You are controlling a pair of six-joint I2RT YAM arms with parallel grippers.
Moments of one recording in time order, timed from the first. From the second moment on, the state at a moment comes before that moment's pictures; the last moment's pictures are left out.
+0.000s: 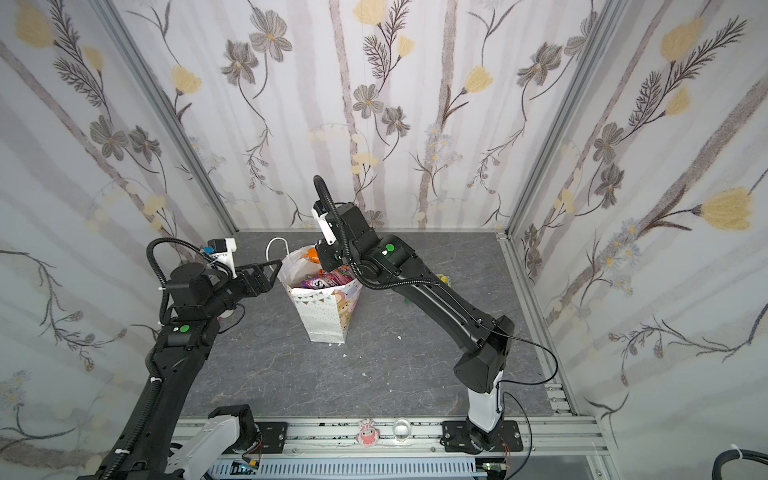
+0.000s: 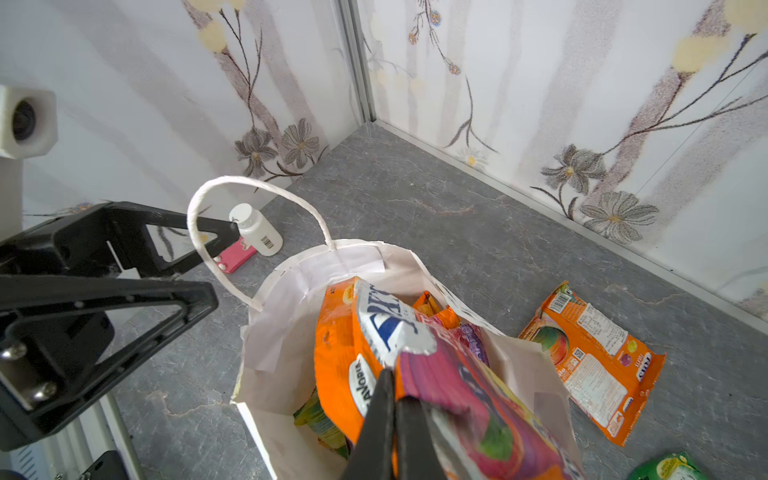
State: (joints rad) left arm 0.06 0.93 0.86 -0.17 0.54 -0.42; right arm 0.91 1.86 2.11 -0.75 0.10 0.16
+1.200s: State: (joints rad) left arm 0.07 0.93 0.86 -0.17 0.53 -0.42; right arm 0.99 1.92 2.11 -0.76 0.22 0.09
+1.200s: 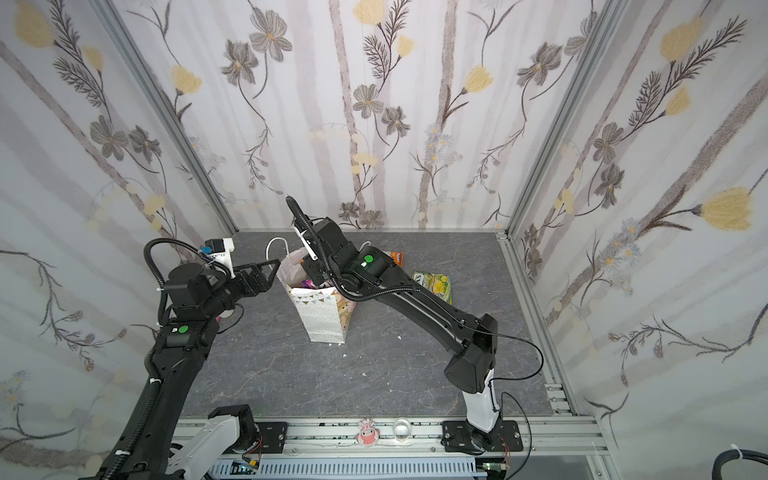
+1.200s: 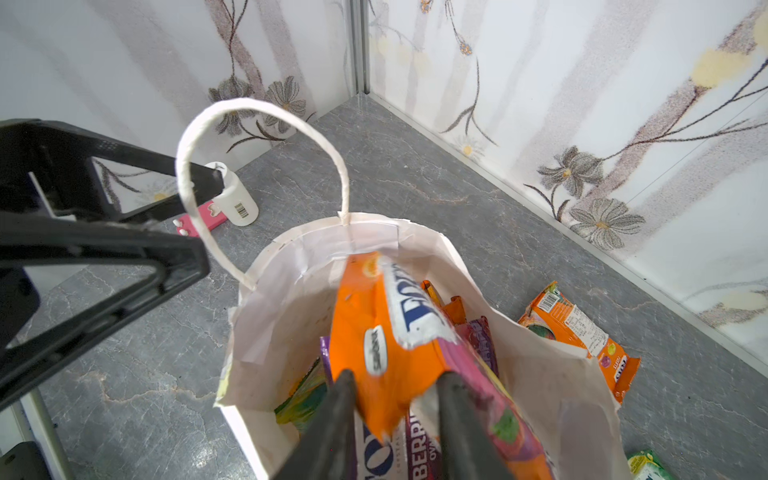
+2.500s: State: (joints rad) left arm -0.46 1.24 1.57 -0.88 0.14 -0.18; right arm 0.92 1.29 1.26 -0.29 0.26 0.51
